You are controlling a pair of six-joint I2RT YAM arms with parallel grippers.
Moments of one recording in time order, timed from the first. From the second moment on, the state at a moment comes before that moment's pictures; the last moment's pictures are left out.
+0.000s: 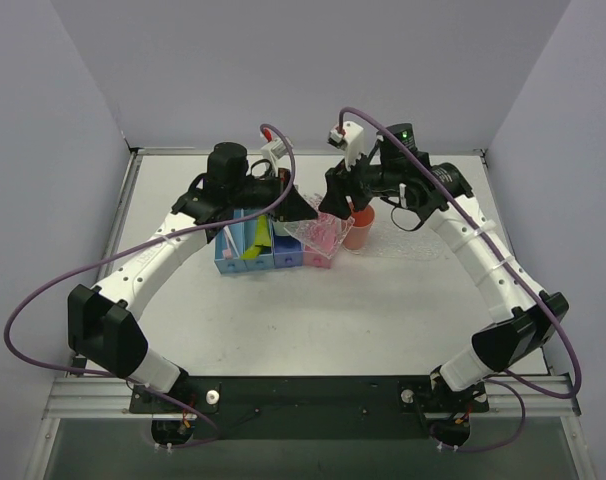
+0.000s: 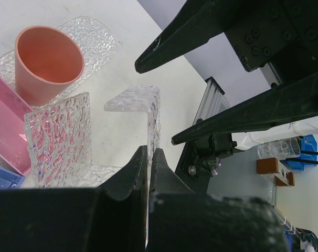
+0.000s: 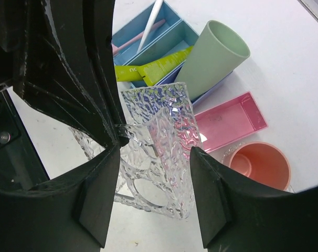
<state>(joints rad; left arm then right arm) -0.50 1.52 1.39 -0.24 0.78 -0.48 0.51 1.54 1.71 -0.76 -0.47 -0.18</state>
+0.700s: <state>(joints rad) -0.51 1.52 1.39 -0.22 0.85 -0.49 0.60 1.50 1.62 -0.74 -0.27 -0.41</state>
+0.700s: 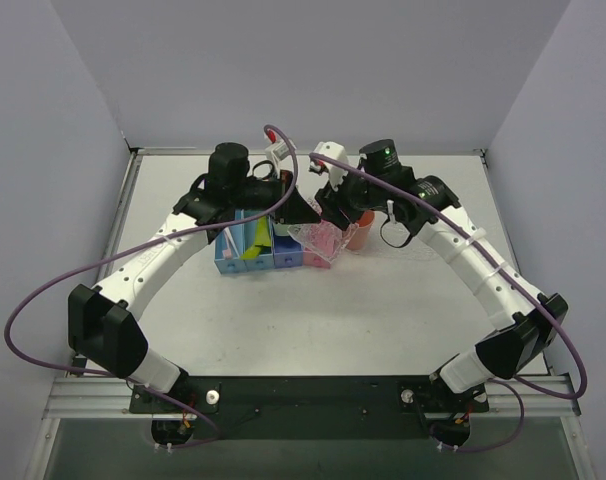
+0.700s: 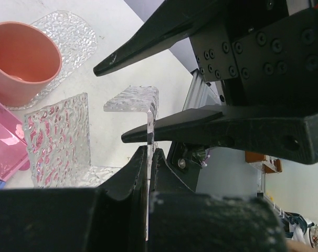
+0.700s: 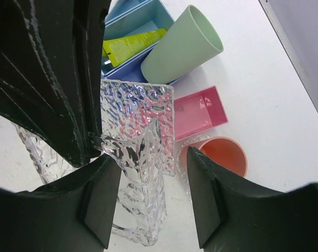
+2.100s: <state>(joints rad) -0.54 1.34 1.31 -0.02 0.36 -0.52 0.43 1.37 1.44 -0.53 -0.01 0.00</state>
